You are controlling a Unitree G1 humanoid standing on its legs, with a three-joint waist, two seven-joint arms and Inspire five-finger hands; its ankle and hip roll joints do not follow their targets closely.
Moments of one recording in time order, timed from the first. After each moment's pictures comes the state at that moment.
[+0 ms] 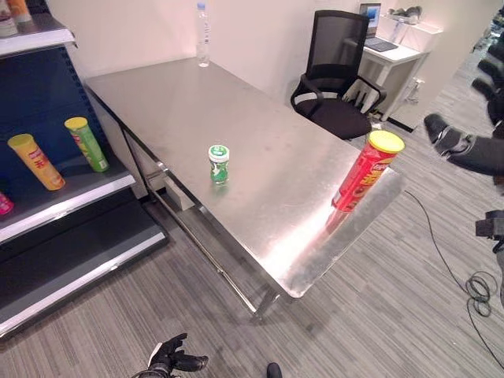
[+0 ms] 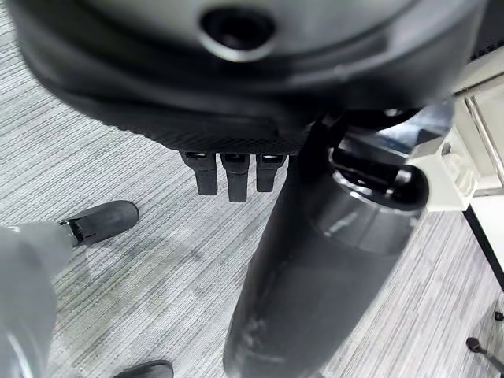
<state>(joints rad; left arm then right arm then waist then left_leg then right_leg) 0.03 0.24 -0.08 1.09 -0.14 -0.10 0.01 -0.09 -0.85 -0.31 -0.06 0.60 -0.23 0.01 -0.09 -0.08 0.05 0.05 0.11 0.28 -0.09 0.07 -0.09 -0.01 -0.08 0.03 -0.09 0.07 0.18</state>
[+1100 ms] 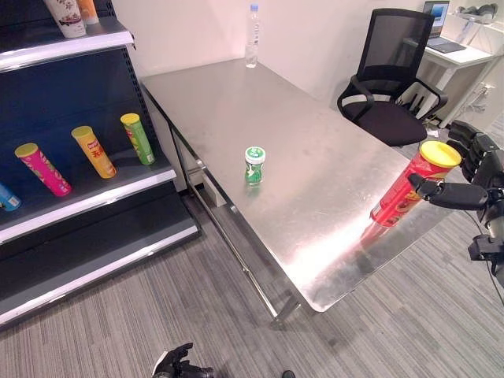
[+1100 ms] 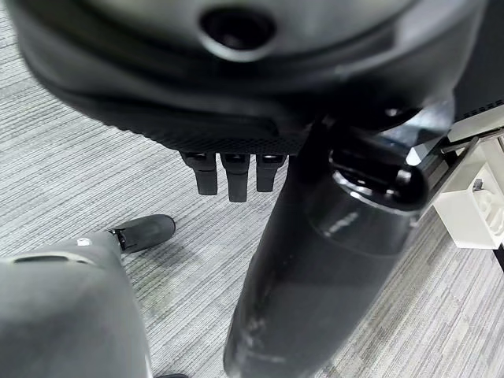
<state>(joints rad) 0.07 0.23 -0.11 1.09 -0.12 -0.10 0.01 -0.07 -0.93 -0.24 0.12 0.52 -0.14 0.03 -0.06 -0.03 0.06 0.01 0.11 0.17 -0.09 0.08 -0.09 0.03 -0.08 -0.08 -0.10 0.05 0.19</state>
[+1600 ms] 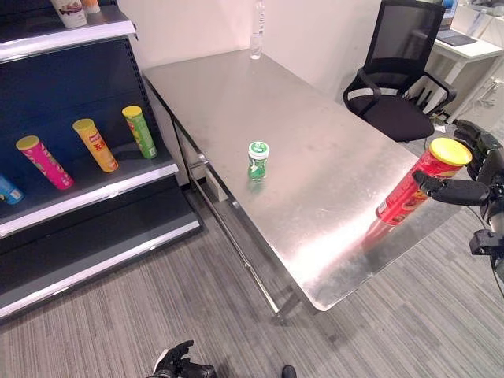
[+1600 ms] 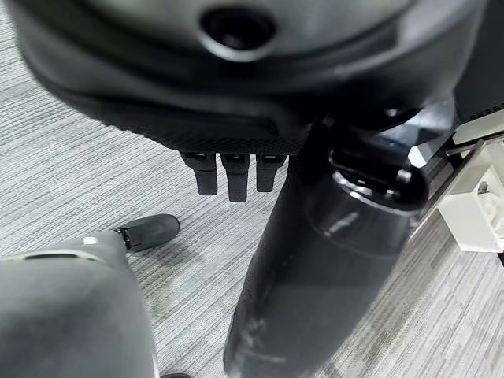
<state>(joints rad) 0.06 0.23 -0.12 1.08 -0.12 -0.10 0.01 -0.16 -0.94 -0.20 0.24 0.51 -0.13 0.02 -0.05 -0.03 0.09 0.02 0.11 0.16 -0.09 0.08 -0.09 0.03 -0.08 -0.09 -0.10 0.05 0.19</state>
